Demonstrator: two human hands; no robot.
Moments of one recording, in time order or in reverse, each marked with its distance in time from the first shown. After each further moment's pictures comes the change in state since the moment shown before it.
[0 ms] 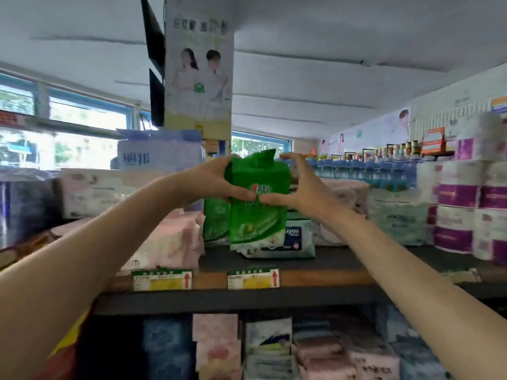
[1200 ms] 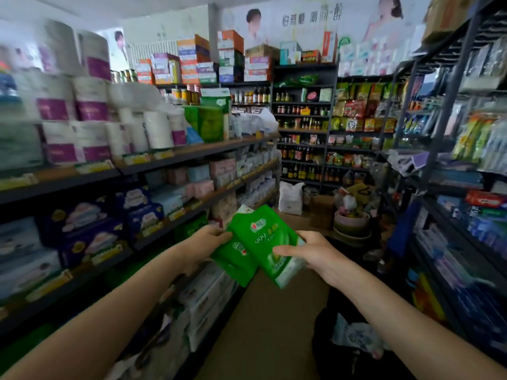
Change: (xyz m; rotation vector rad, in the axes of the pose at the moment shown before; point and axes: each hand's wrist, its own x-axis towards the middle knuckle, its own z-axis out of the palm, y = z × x) left_hand -0.131 0.273 0.604 -0.302 -0.947 0.026; right_hand -0.620 0.030 -0.369 0.080 0.757 1.189
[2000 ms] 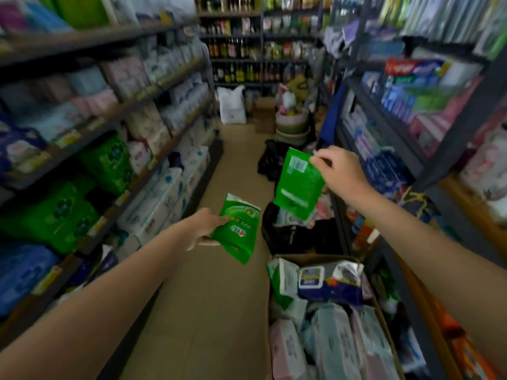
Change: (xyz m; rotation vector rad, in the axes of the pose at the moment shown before) left_hand 0.011 -0.038 0.219 -0.062 -0.265 -0.398; right_hand -0.079 0.126 -0.159 -0.719 0.654 -0.267
